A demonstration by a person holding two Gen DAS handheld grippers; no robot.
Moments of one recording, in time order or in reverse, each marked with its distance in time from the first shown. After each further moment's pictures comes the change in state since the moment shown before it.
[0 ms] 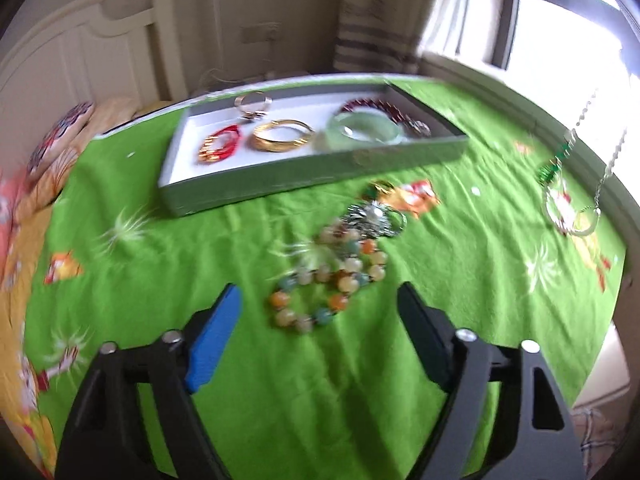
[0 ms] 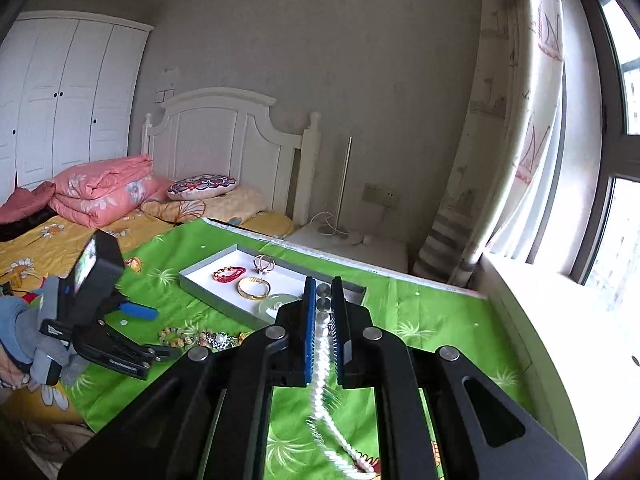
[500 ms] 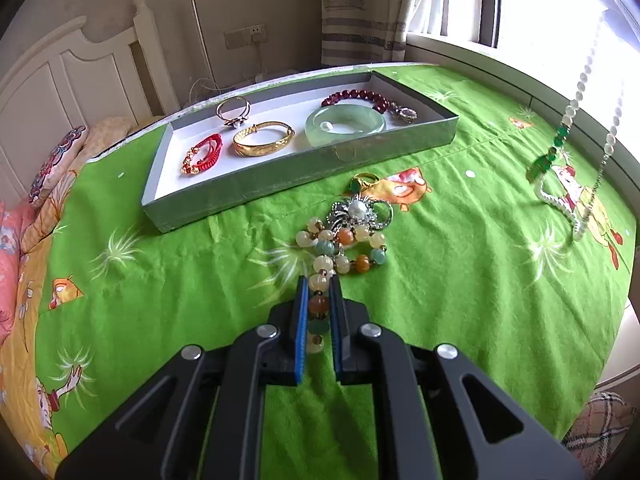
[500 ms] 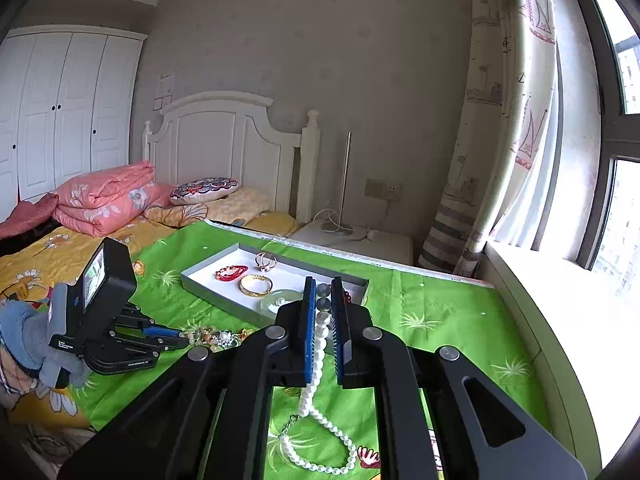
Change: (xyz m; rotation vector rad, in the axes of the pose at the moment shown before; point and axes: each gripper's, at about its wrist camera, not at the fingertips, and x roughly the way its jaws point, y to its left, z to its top) left arm 0.003 -0.013 0.000 0.071 -0.014 0.033; right arm 0.003 -0.006 -0.007 0.040 0.001 0.017
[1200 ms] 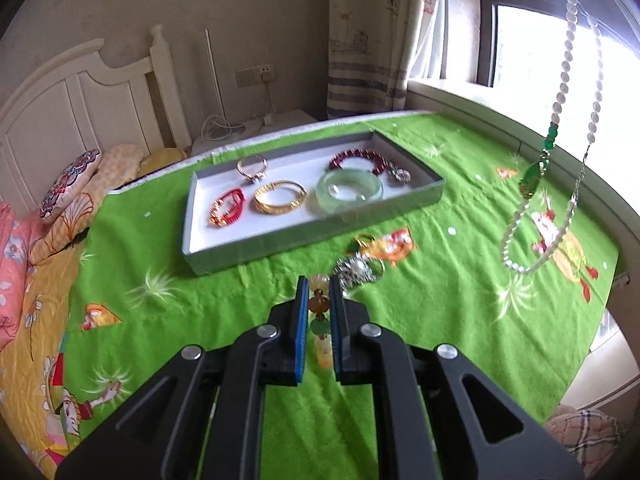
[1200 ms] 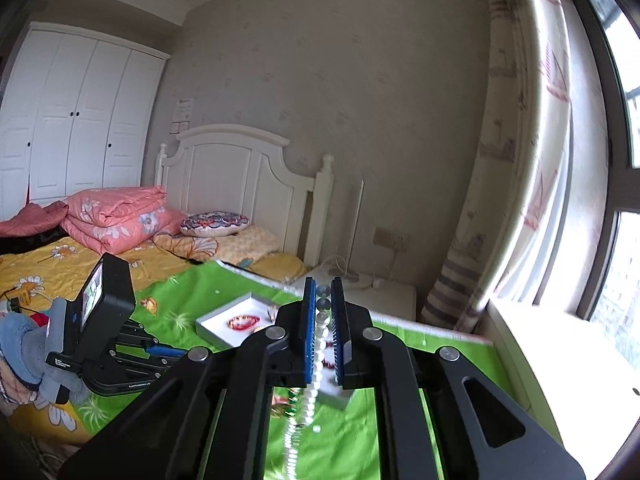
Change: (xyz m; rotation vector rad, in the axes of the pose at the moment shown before) left arm -0.056 0.009 0.018 -0.027 -0.132 0.007; right arm -0.021 0.025 0.052 -0.086 -0.145 0.024
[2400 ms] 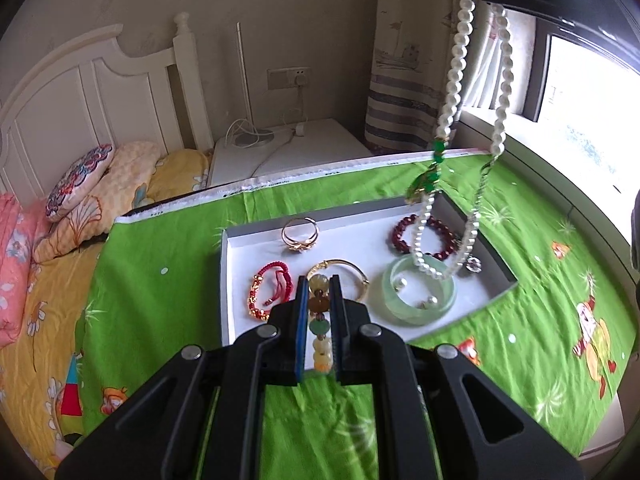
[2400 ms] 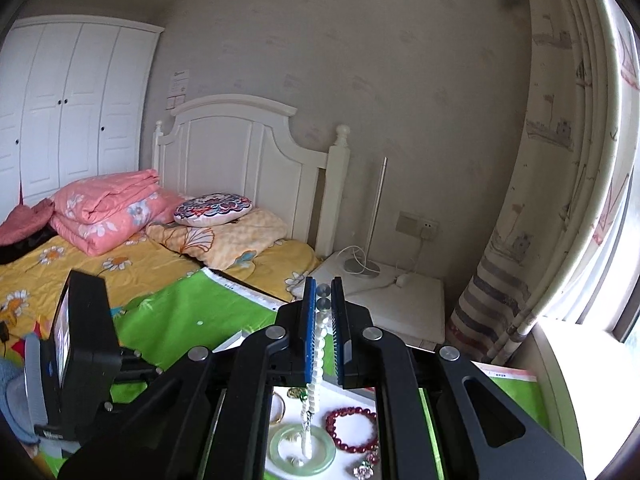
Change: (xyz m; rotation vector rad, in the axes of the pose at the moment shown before) left arm 0.065 0.060 0.096 -0.094 0.026 0.049; right arm 0.201 0.003 0.066 0.033 0.144 0.048
